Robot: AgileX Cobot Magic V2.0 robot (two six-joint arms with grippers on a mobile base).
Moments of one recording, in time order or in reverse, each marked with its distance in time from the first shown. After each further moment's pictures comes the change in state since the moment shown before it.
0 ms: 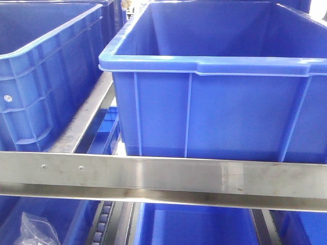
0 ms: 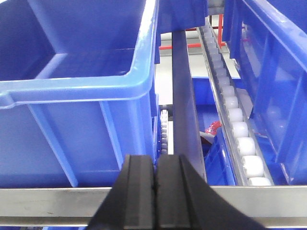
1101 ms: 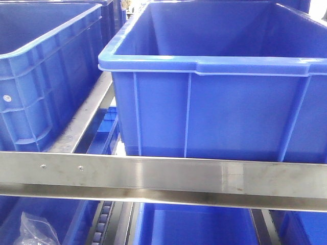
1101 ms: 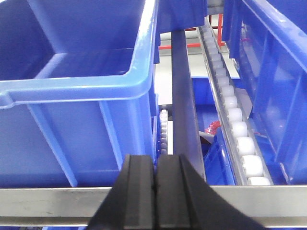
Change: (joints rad) left arm 0.000 0.000 0.000 0.005 0.098 -0.038; right arm 0.000 0.000 0.000 0.000 0.000 0.000
